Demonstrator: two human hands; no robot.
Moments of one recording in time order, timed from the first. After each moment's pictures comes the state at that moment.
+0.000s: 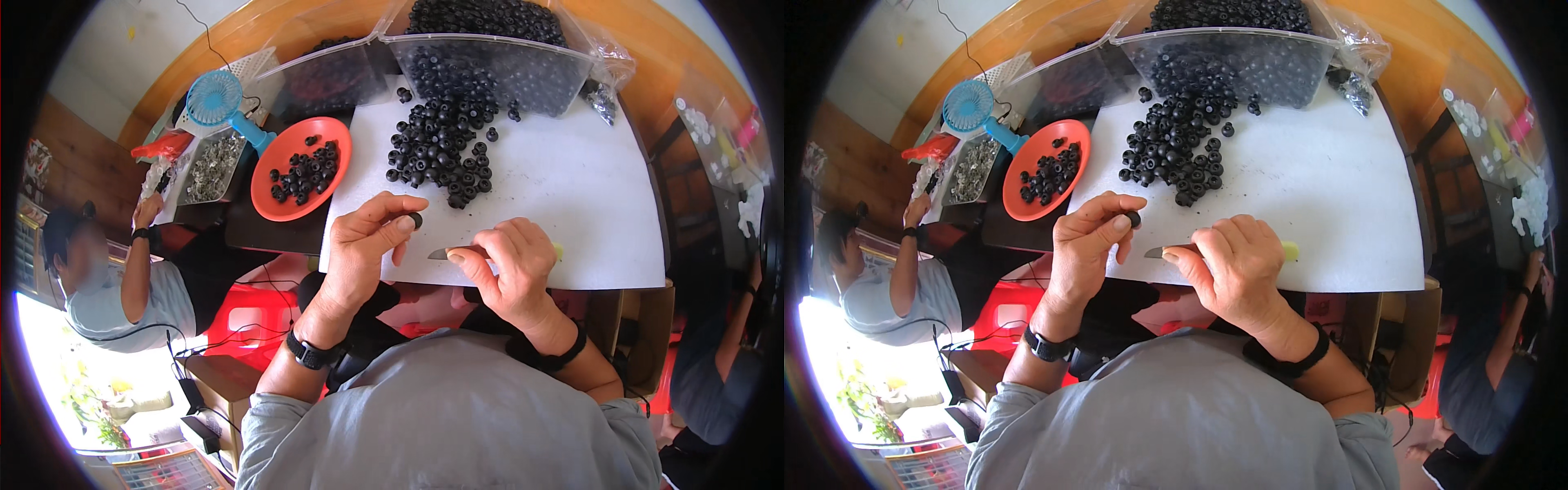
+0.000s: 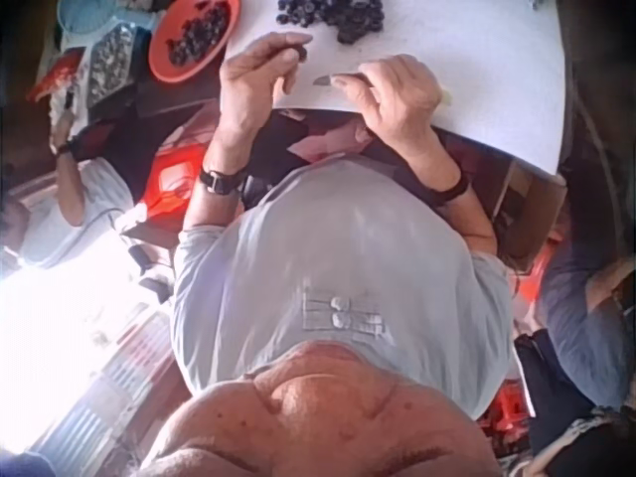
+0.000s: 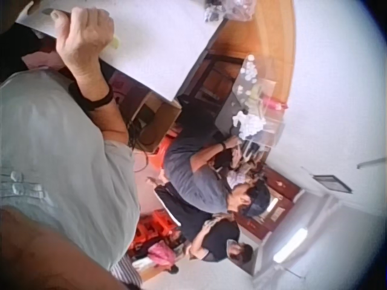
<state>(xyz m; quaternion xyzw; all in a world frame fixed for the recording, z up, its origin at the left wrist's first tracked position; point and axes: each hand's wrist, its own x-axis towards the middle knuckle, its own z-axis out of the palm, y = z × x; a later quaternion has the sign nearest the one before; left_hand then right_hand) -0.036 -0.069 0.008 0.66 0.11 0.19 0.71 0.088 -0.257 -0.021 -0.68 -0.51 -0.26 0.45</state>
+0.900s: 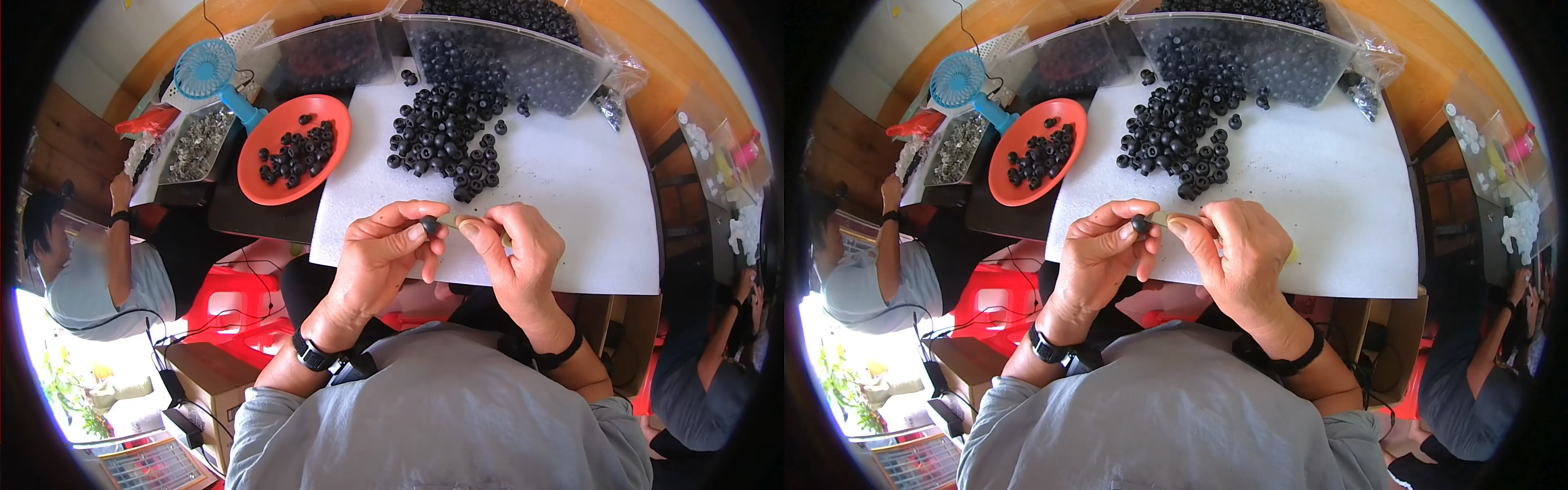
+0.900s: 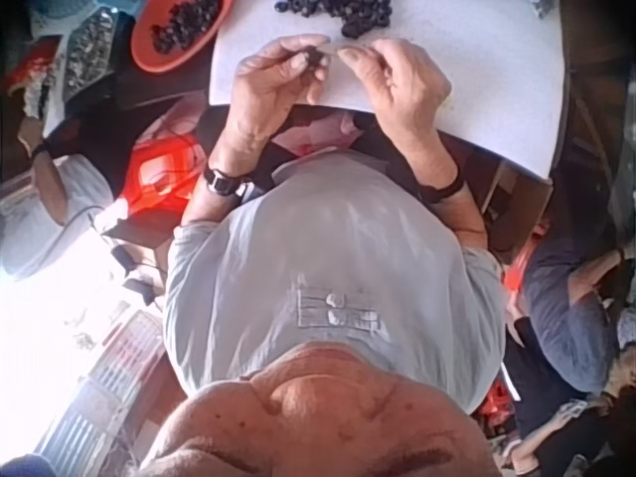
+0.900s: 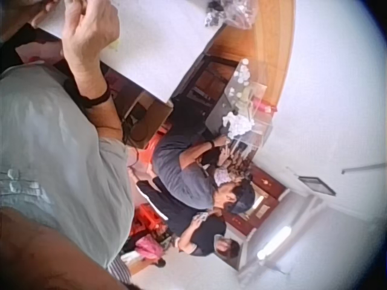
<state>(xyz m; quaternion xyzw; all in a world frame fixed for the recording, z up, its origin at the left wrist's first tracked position) -0.040 -0.083 -0.014 0.41 0.07 0.12 0.90 0.088 -0.245 -0.012 -0.72 -0.44 -0.19 0.51</state>
